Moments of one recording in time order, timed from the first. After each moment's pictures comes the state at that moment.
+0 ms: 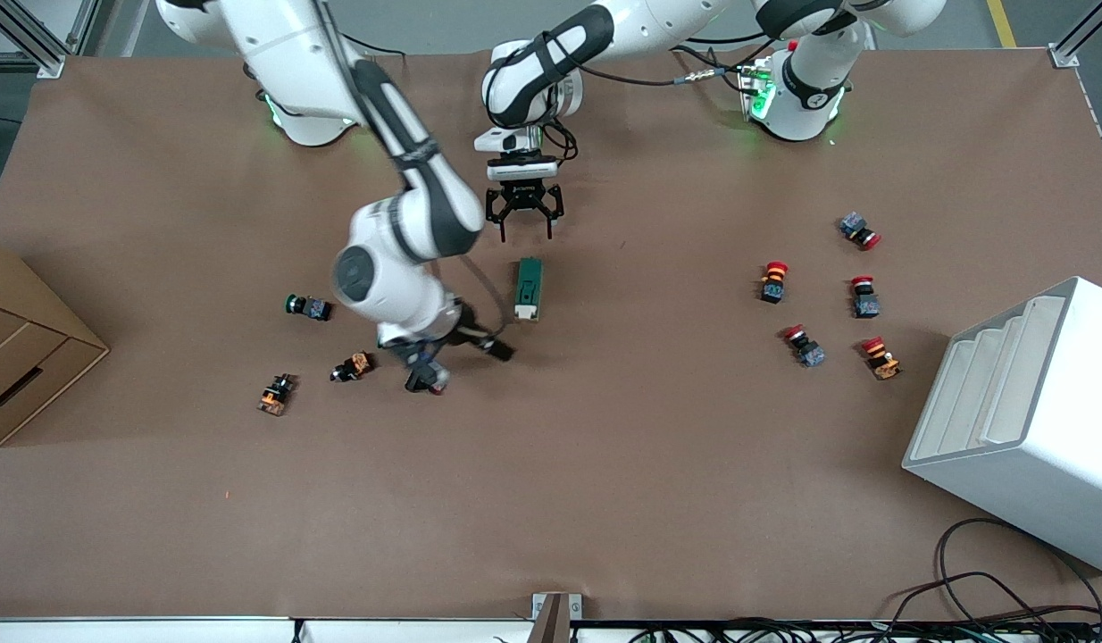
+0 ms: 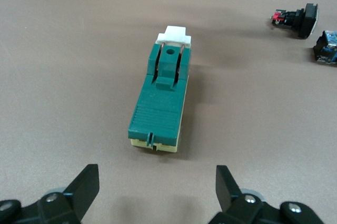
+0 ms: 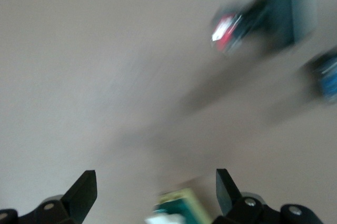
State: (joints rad) left arm -0.78 0.79 -0.60 -1.85 1.55 2.00 -2.44; right arm 0.68 0.53 -0.23 -1.78 0.59 2.28 0.64
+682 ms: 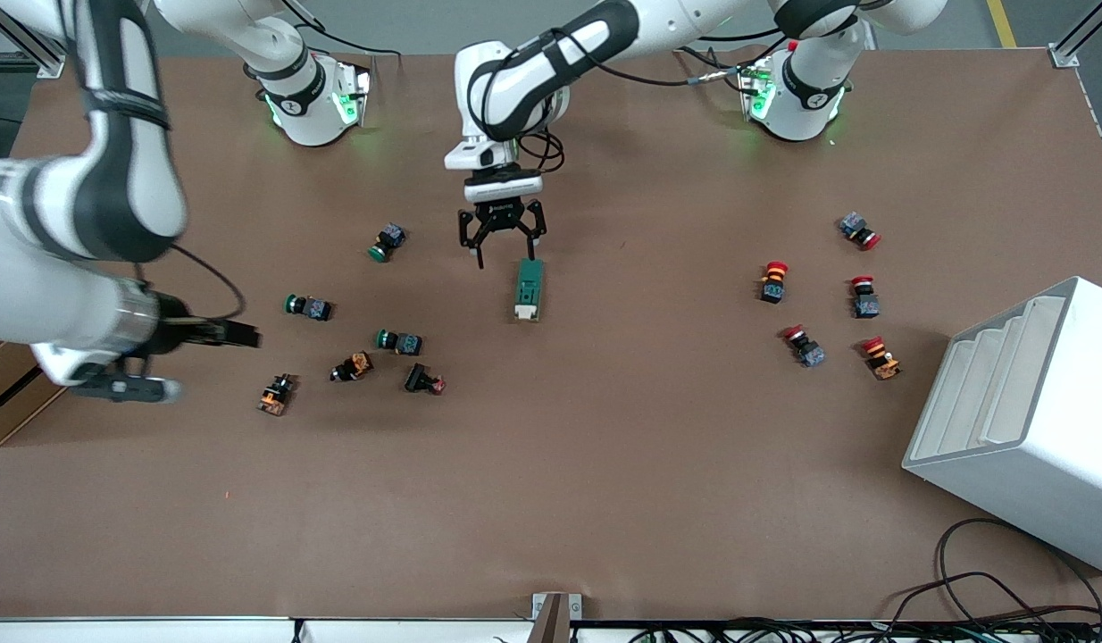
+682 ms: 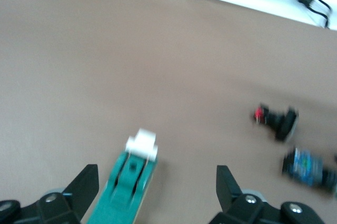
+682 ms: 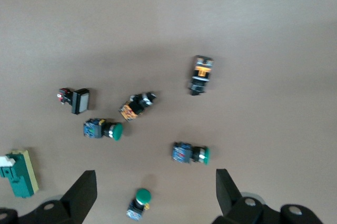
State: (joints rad) left arm -0.69 0.74 -0.60 -1.59 1.35 1.99 -2.23; right arm 0.35 0.33 -0.38 -1.52 0.21 1.65 0.04
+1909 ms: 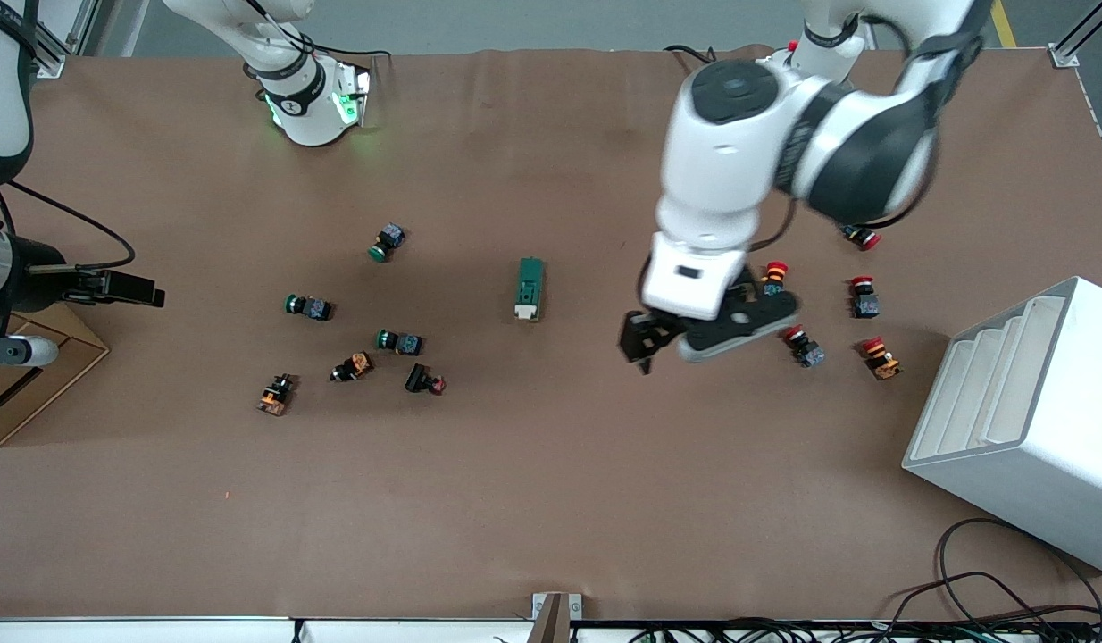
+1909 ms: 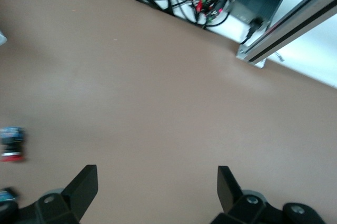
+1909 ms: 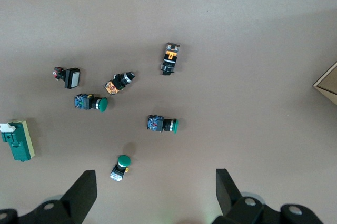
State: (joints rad) left arm -0.15 0.43 -0.53 -1.30 0.40 1.90 -1.06; right arm -0.07 0.29 0.03 -1.33 0.07 1.42 0.03
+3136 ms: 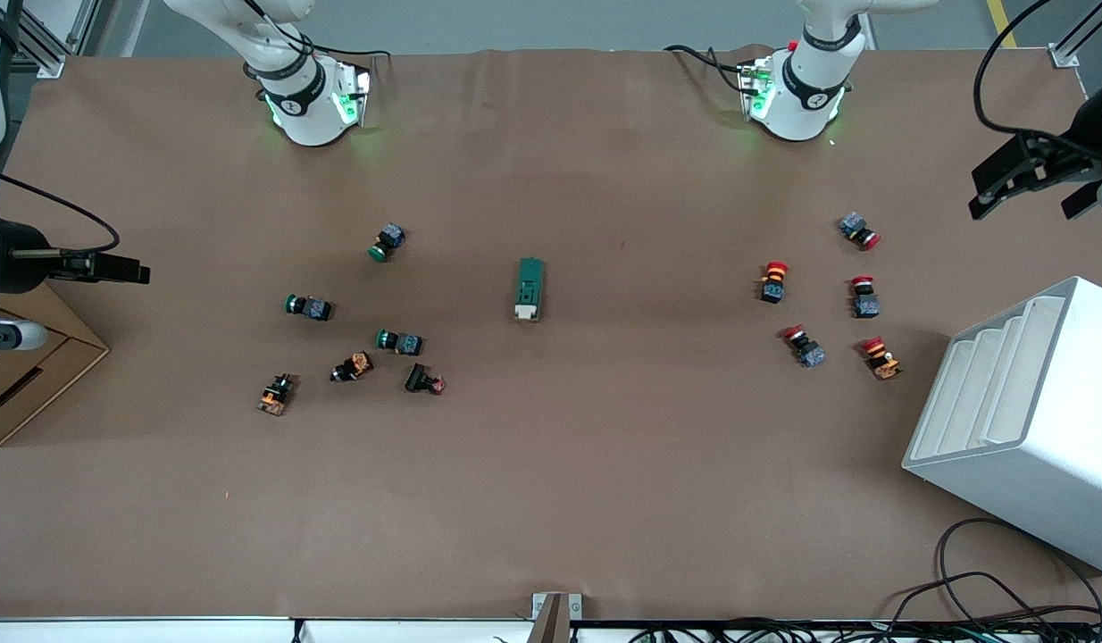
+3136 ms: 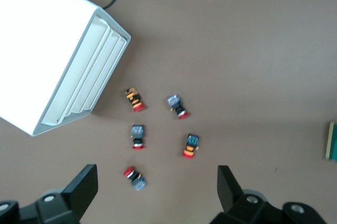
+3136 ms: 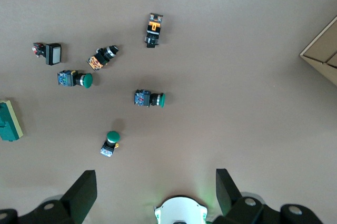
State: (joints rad) left arm -0.06 0.00 -0.03 -1.40 0.02 1.45 -0.05; right arm -0.10 0.29 0.04 -1.30 0.04 1.29 0.04
